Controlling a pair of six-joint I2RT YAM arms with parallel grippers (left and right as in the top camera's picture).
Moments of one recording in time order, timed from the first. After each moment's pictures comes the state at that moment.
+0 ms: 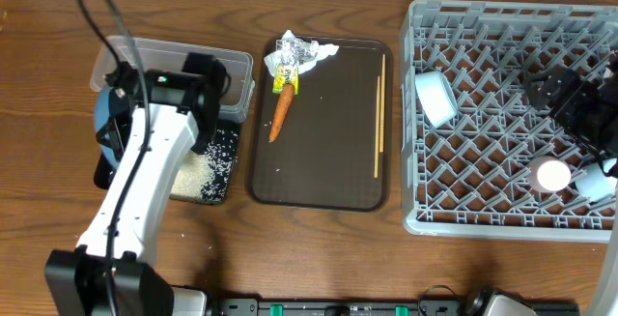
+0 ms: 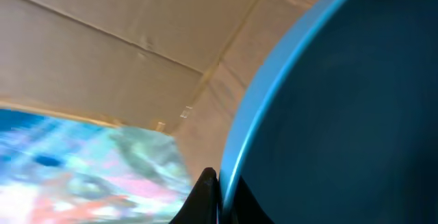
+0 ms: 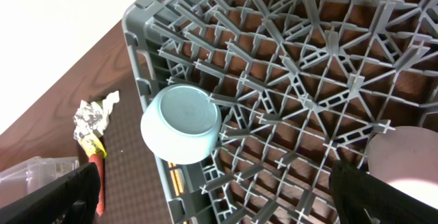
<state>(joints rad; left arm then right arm) -0.15 1.56 1.36 -1.49 -1.13 -0.74 -0.43 1.31 1.34 -0.95 -0.42 0.31</state>
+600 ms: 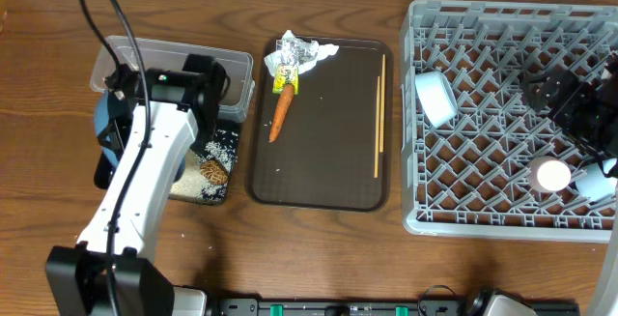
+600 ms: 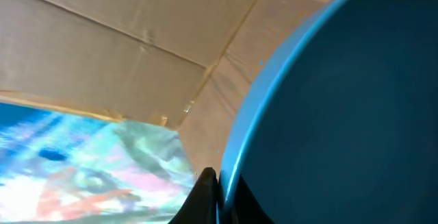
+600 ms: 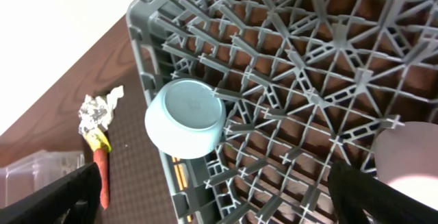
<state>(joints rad) -0.15 1.57 1.37 -1.47 -1.07 -0.77 -0.43 1.31 1.34 -0.96 -0.46 0.29</state>
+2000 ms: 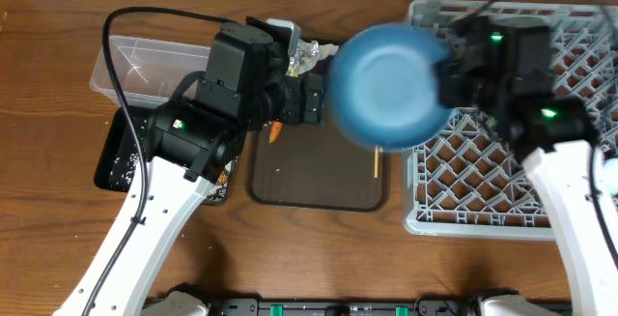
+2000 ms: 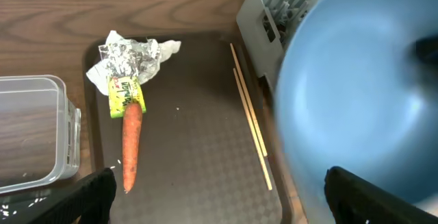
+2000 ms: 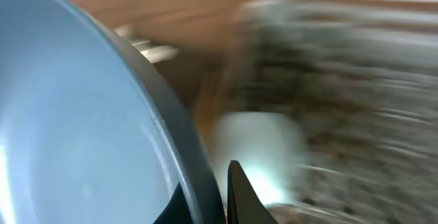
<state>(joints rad) -0.45 1.37 1.47 -0.83 0.13 -0.27 0.14 1.37 1.34 -0.70 -0.06 0.08</state>
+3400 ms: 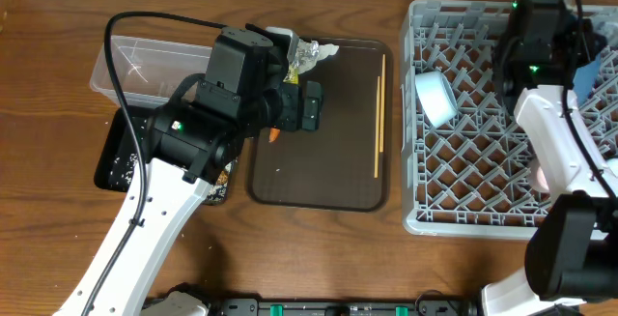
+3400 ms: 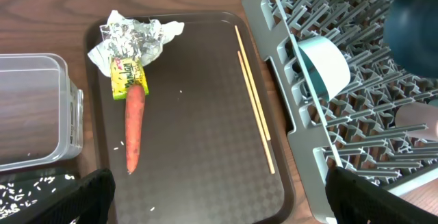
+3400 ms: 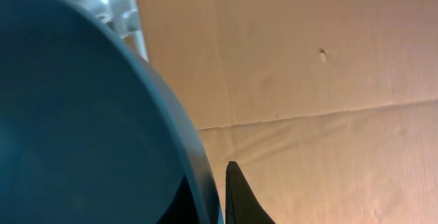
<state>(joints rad) -0.45 1.36 1.47 -0.90 0.13 -0.27 -0.01 1.74 1.34 -0.15 1.14 -0.73</state>
